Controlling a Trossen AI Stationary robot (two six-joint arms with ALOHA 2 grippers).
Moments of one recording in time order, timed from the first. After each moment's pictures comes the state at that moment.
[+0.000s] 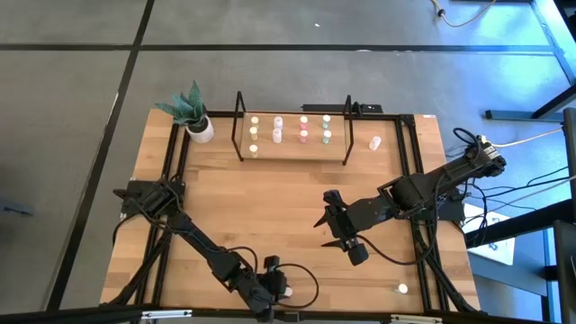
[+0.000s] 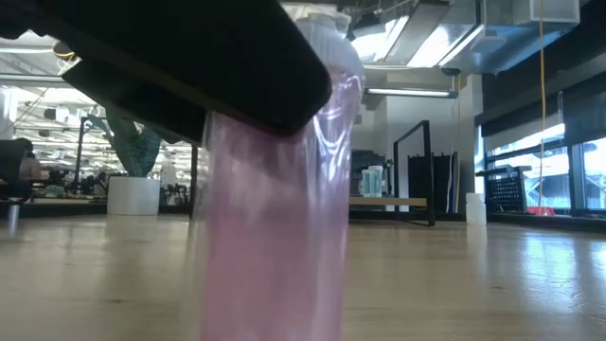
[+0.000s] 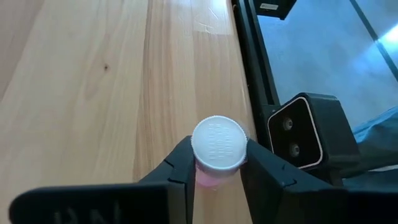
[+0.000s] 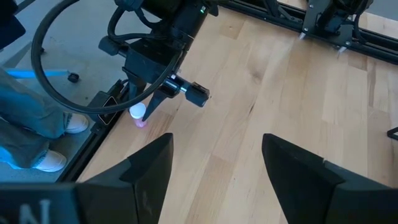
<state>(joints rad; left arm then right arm) -0.70 2.08 1.31 0.03 -0.36 -0.60 0.46 1.44 1.36 -0.59 0.09 -0.01</state>
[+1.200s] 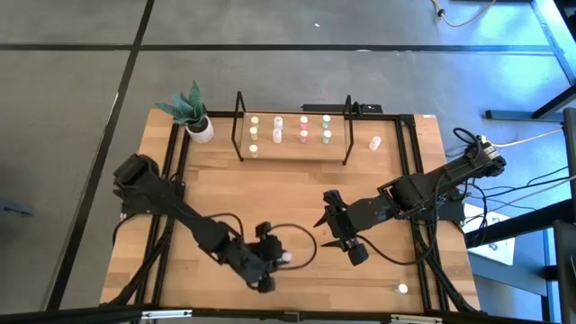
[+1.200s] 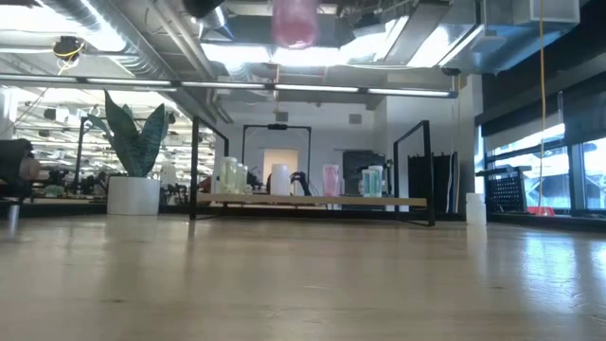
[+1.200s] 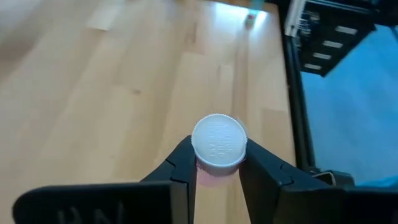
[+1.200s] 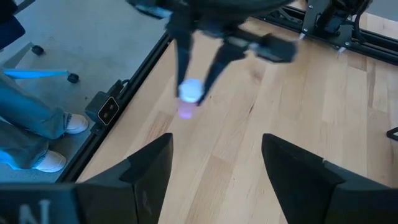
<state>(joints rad) -0.61 1.76 1.31 -0.28 -0.49 -0.62 0.46 1.44 1.36 -0.59 0.09 -0.01</state>
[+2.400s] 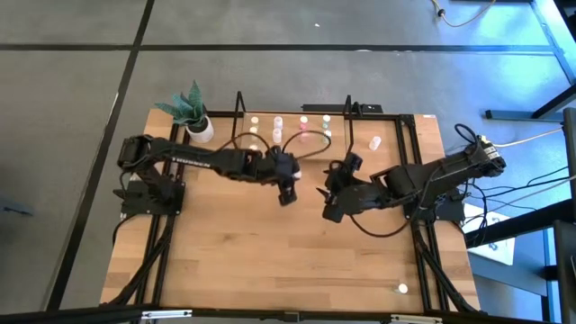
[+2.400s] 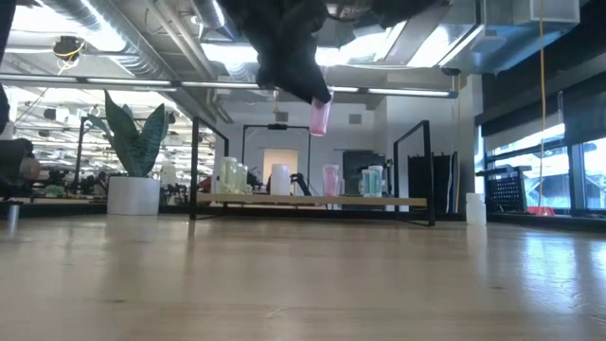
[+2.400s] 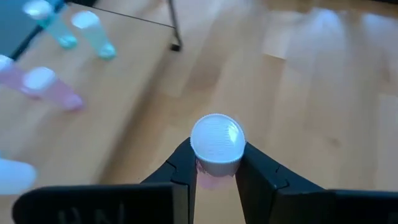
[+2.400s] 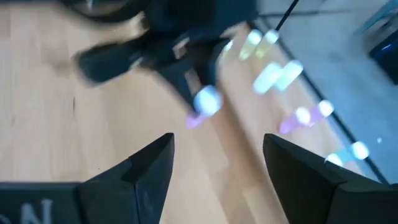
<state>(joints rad) -0.01 1.67 1.31 -0.43 -0.27 -0.25 0.34 1.44 1.36 -0.80 0.69 0.39</state>
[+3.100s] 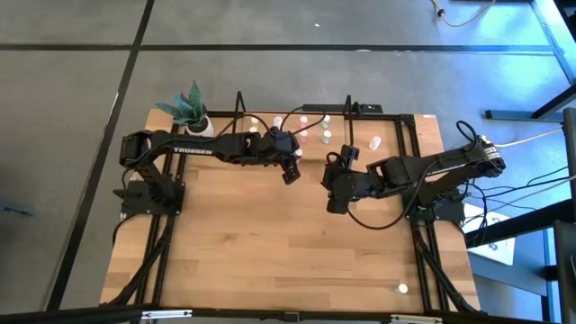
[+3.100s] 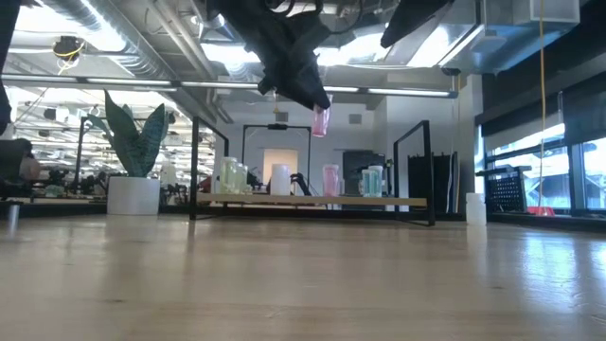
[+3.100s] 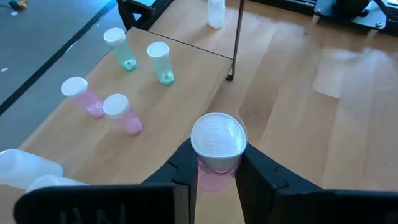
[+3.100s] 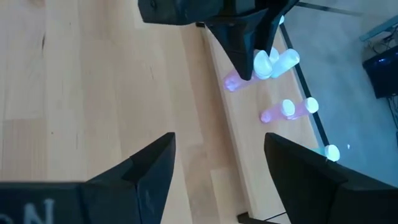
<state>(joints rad) 0.14 1.67 1.31 -0.35 -0.26 -0.20 0.25 1.44 1.36 -0.88 0.59 0.15</state>
